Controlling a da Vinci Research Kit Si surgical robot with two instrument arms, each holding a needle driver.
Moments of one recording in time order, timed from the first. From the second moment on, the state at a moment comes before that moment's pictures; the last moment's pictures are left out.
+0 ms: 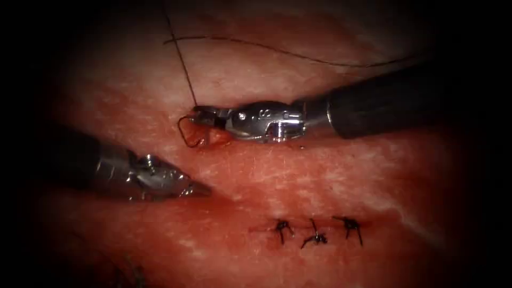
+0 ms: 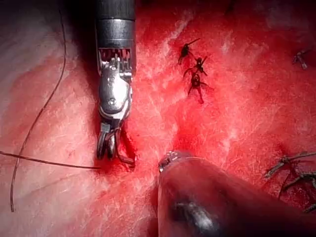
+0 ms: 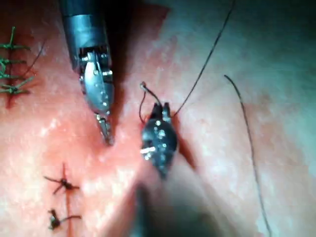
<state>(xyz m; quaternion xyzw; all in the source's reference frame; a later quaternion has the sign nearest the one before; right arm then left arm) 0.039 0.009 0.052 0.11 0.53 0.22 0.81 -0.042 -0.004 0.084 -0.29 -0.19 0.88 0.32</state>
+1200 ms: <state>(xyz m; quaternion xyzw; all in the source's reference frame) 0.038 0.009 0.053 0.25 0.52 0.23 0.79 -0.041 -0.004 0.085 -0.29 -0.19 0.88 0.32</state>
